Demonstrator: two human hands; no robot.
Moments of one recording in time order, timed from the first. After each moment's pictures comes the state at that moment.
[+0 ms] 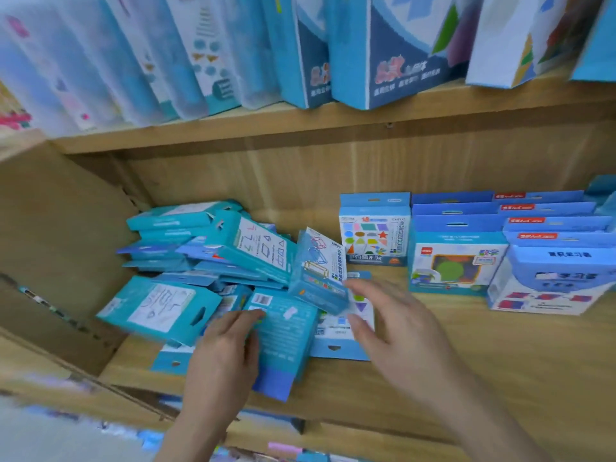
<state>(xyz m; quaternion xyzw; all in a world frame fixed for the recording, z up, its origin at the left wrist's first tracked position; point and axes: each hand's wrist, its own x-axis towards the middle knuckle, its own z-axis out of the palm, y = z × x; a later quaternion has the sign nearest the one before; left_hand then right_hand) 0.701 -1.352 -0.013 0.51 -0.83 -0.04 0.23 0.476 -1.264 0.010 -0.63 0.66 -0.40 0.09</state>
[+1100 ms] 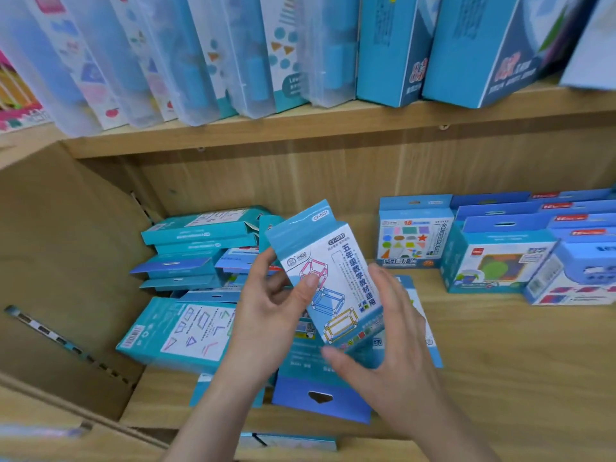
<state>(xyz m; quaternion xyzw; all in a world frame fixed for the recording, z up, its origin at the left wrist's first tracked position) 0.704 -1.404 0.055 0.34 -0.62 -0.58 0.41 0.585 -1.306 0.002 -0.55 0.67 -0.49 0.05</state>
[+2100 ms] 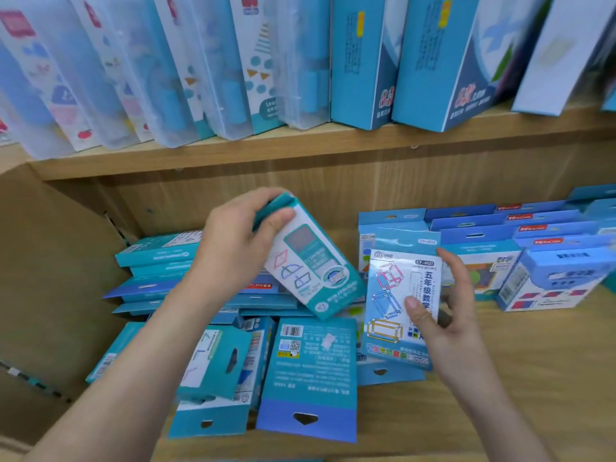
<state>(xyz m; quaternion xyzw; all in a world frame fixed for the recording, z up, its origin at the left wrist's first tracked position) 0.679 -1.478 0.119 0.25 -0.86 -0.14 0.42 0.518 -1.291 0.013 -0.32 0.63 -0.69 0.18</state>
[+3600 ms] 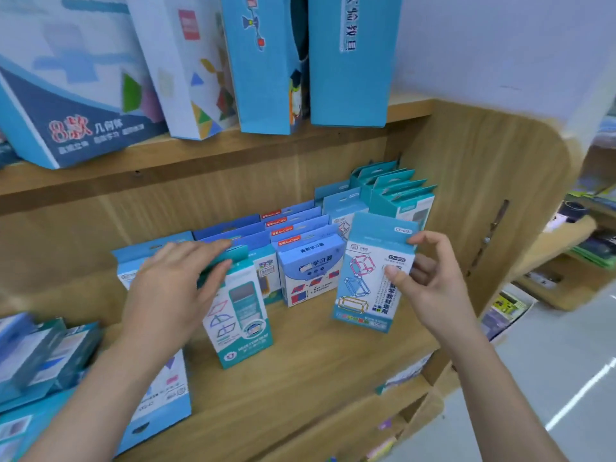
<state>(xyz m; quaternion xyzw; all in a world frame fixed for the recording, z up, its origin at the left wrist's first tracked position) 0.487 -1.346 0.069 0.17 -0.93 -0.03 0.33 0.318 -1.087 0.040 -0.24 0.69 -0.68 0.06</state>
